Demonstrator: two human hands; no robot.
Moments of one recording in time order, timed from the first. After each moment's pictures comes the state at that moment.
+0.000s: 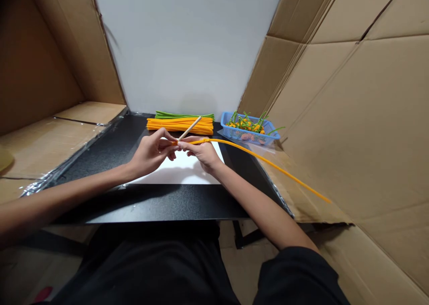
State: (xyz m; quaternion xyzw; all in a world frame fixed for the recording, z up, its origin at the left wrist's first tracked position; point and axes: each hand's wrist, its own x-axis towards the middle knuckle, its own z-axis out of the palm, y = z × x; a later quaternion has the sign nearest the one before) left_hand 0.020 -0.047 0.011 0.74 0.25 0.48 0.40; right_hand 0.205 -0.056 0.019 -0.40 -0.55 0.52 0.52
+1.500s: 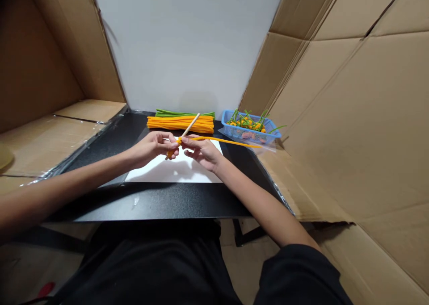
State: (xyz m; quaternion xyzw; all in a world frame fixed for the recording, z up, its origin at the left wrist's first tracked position) left_hand 0.018 -0.030 0.023 0.62 0.25 0.36 0.65; right_hand 0.211 -0.052 0.021 -0.36 -0.45 0.66 0.49
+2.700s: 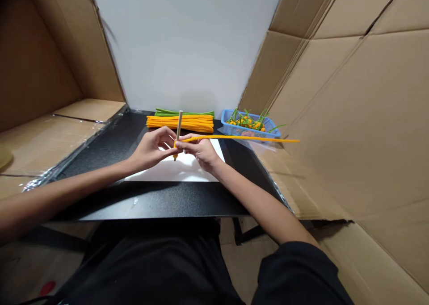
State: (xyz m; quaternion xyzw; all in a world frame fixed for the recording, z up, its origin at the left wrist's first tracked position) left_hand 0.018 -0.036 0.010 0.75 0.24 0.45 0.43; right_hand 0.202 -0.053 0.012 -0.37 -0.52 0.56 0.53
